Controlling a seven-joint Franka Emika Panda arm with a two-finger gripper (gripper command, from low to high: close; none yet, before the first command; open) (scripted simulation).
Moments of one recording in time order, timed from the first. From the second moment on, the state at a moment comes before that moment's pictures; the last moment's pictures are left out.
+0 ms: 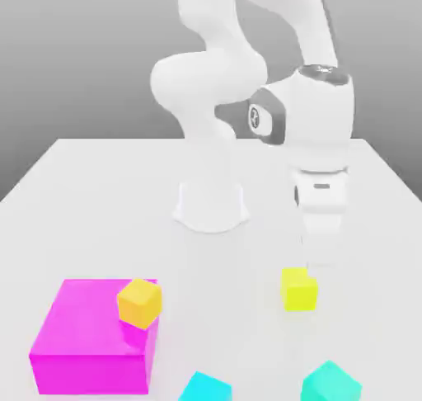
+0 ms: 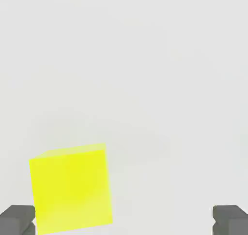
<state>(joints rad) 0.53 -0.04 -0.03 -2.93 -0.01 2.90 -0.30</state>
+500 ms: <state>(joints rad) 0.49 0.19 0.01 -2.90 -0.01 3.10 -0.31</state>
